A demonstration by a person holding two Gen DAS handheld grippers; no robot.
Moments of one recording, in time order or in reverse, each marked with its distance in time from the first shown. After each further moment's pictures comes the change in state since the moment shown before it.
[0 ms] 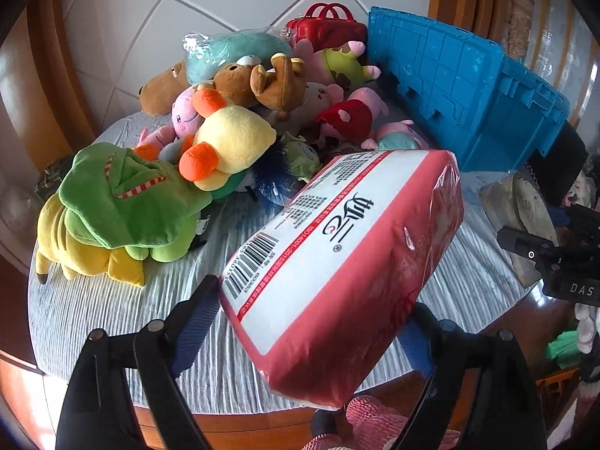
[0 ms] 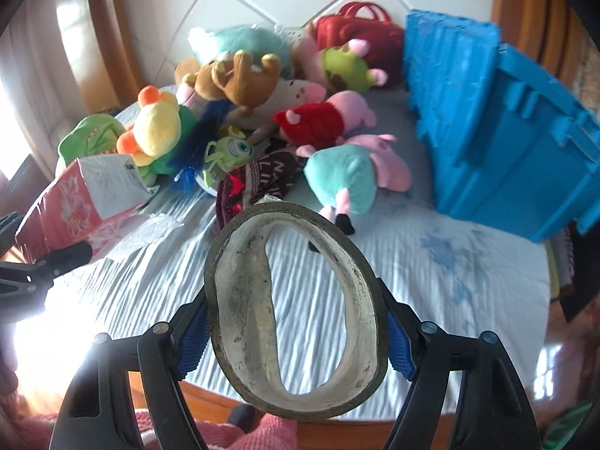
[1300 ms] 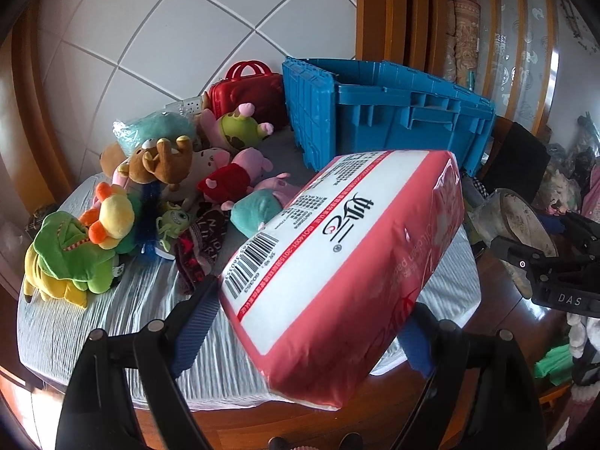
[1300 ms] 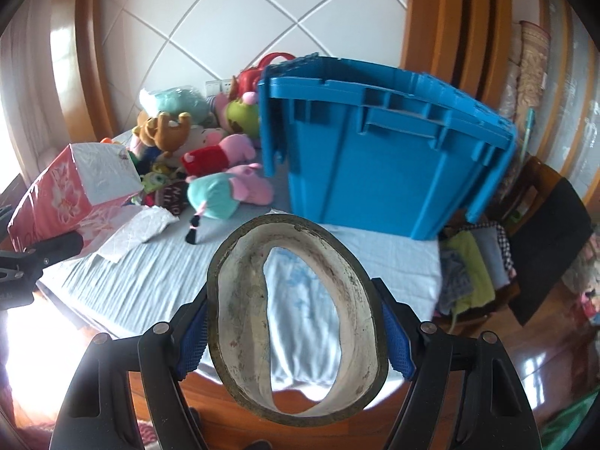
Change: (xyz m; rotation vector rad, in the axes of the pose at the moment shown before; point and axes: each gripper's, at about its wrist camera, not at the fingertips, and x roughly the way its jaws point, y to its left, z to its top) left arm -0.074 -0.259 0.016 0.056 -0.176 -0.027; right arm -0.137 -0.208 -0.067 0.009 -0.168 -0.083
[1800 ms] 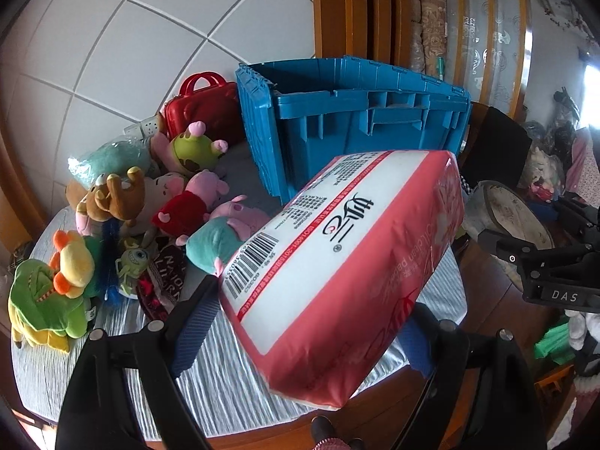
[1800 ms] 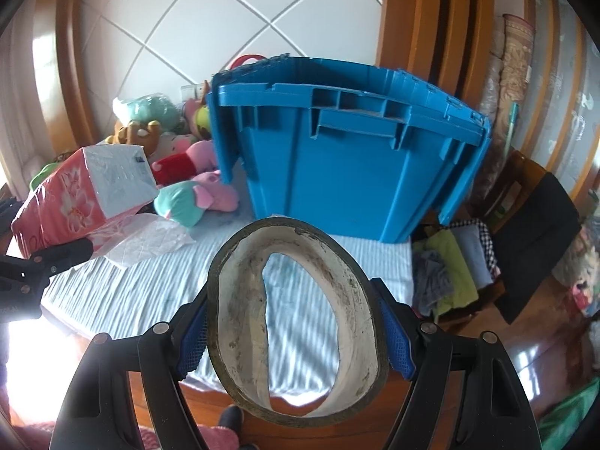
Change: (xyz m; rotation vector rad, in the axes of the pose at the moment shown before) left arm 0.043 -0.045 0.051 0.105 0.001 -0.079; right arm 0.013 -0.046 0.018 0.032 0.004 -0.055
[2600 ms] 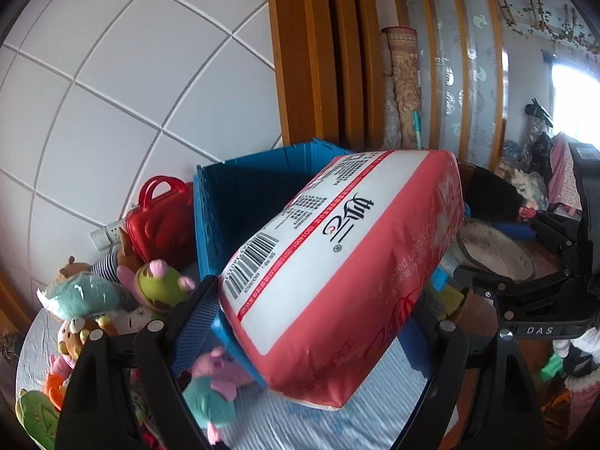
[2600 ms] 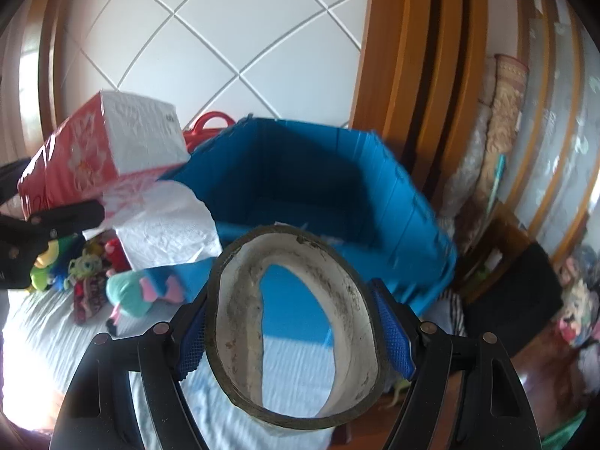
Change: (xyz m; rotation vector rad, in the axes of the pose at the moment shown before) left arm 0.042 -0.030 0.215 0.098 -0.211 -0.064; right arm 0.028 -0.093 0.150 -0.047 -0.143 -0.053
